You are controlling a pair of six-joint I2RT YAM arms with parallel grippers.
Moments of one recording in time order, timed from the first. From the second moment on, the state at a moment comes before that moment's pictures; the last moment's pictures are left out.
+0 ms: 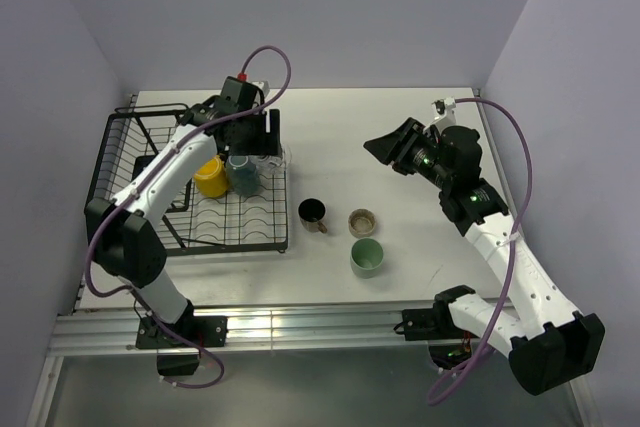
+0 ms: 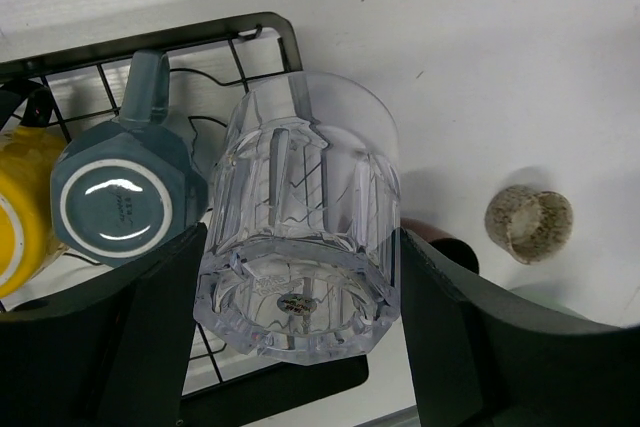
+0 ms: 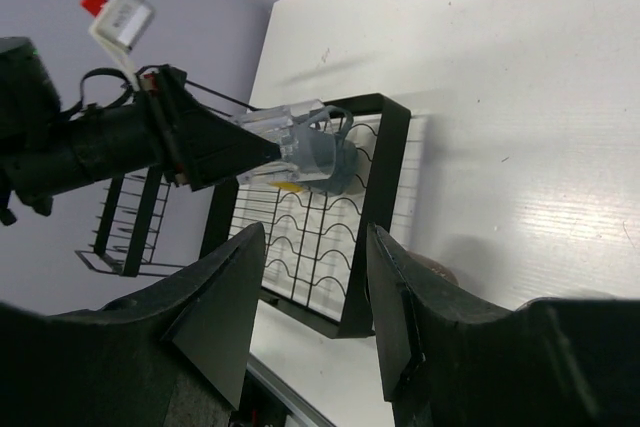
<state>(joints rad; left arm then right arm) -0.45 1.65 1.59 -0.81 0.03 -0.36 0.29 0.97 0.92 -0.17 -0.29 0.80</state>
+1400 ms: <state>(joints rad) -0.46 1.80 1.63 -0.88 -0.13 -0.35 0.29 1.00 0.89 -0.17 -0.30 0.78</state>
